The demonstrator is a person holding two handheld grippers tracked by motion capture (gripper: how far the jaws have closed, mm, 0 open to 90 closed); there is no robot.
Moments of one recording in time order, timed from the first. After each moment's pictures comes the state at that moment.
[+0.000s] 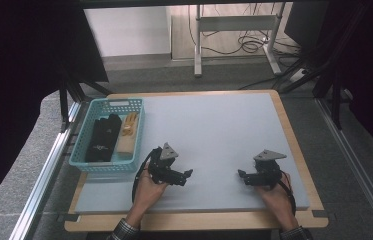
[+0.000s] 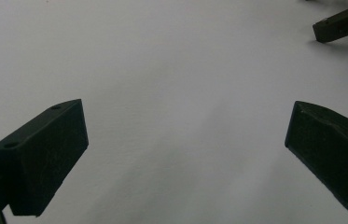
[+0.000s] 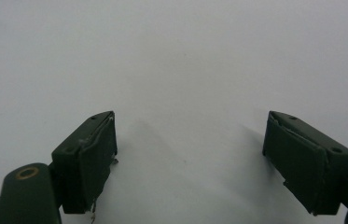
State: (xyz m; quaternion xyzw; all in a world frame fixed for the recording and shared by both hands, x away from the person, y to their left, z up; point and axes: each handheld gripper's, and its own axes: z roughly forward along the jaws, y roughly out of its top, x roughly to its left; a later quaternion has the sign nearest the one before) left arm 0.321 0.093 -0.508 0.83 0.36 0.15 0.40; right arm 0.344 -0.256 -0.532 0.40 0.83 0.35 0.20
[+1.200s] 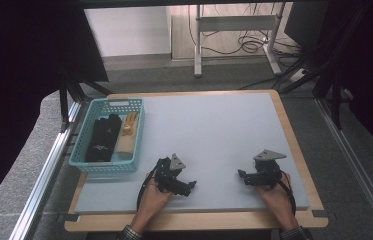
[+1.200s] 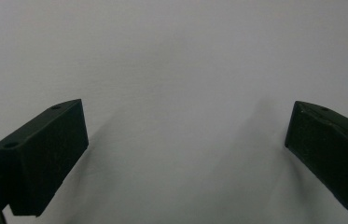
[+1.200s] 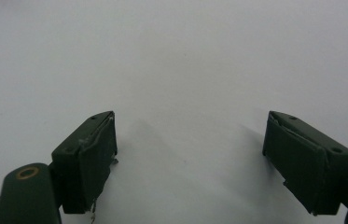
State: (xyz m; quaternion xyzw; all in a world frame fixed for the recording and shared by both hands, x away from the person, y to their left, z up) left arm 0.314 0.076 -0.544 0.85 0.35 0.14 0.36; right arm 0.344 -0.256 -0.532 0.40 0.83 0.35 0.20
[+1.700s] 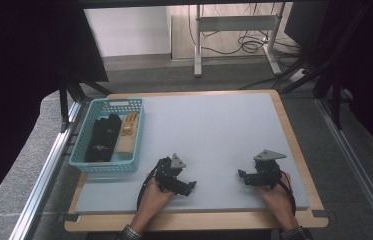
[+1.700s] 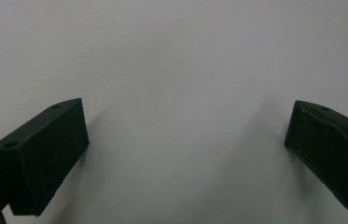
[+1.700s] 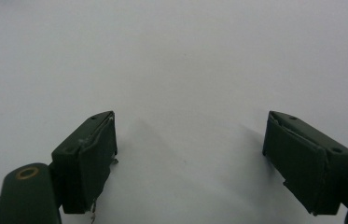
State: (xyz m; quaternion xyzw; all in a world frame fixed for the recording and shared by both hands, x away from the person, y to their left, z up) left arm 0.317 0.074 -0.546 0.86 0.36 0.12 0.35; right arm 0.344 -0.256 -0.532 0.40 0.83 0.35 0.20
